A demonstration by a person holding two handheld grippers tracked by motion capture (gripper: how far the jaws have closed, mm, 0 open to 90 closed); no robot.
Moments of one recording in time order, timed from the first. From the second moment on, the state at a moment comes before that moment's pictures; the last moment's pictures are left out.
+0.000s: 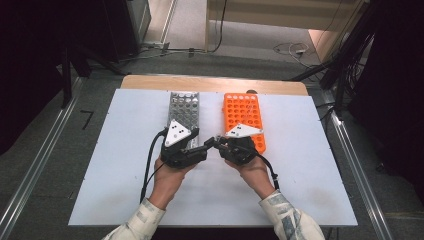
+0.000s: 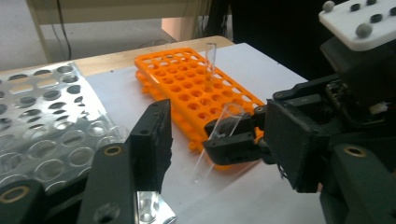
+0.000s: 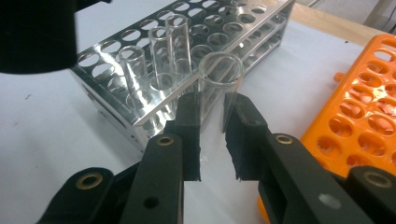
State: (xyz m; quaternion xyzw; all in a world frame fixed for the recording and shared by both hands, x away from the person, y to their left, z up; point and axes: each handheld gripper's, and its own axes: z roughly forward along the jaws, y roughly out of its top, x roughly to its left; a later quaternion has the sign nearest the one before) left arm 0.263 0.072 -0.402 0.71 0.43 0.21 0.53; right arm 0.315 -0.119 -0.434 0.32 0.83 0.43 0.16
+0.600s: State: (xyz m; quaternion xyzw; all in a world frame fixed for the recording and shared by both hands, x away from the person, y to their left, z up) left arm 0.276 0.044 -0.413 0.73 0.41 0.20 0.50; right arm 0.308 -0.119 -0.433 0.31 0.83 0.43 0.16
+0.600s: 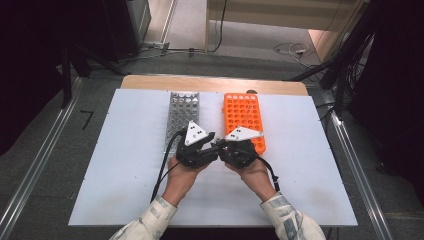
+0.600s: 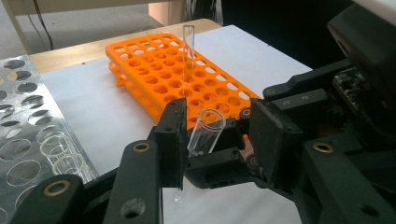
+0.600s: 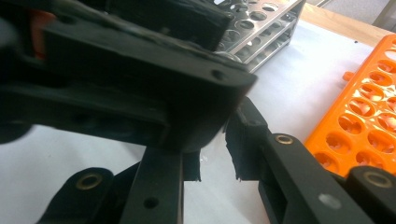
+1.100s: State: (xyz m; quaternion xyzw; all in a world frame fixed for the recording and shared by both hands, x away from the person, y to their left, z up) left arm 0.277 0.044 -0.414 0.73 0.42 0.20 0.50; right arm 0.304 -0.118 -0.430 0.30 0.83 0.43 0.16
